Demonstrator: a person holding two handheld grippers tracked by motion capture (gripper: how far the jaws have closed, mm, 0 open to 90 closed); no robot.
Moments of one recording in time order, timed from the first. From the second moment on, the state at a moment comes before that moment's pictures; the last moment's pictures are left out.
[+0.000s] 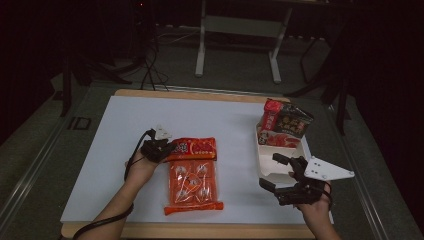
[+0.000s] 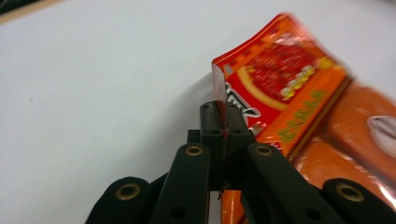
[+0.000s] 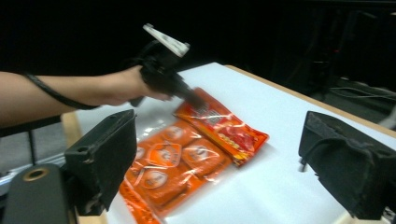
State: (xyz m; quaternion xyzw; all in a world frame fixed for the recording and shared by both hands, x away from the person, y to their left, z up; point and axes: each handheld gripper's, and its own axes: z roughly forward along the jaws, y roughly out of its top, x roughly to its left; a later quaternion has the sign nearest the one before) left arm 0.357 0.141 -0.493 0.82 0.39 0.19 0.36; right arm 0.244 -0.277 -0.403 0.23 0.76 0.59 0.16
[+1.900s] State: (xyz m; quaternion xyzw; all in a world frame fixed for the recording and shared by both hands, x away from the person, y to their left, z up) left arm 0.258 0.140 -0.400 0.76 0.16 0.20 0.60; right arm 0.289 -0.207 -0.431 0.18 0.80 0.58 0.06
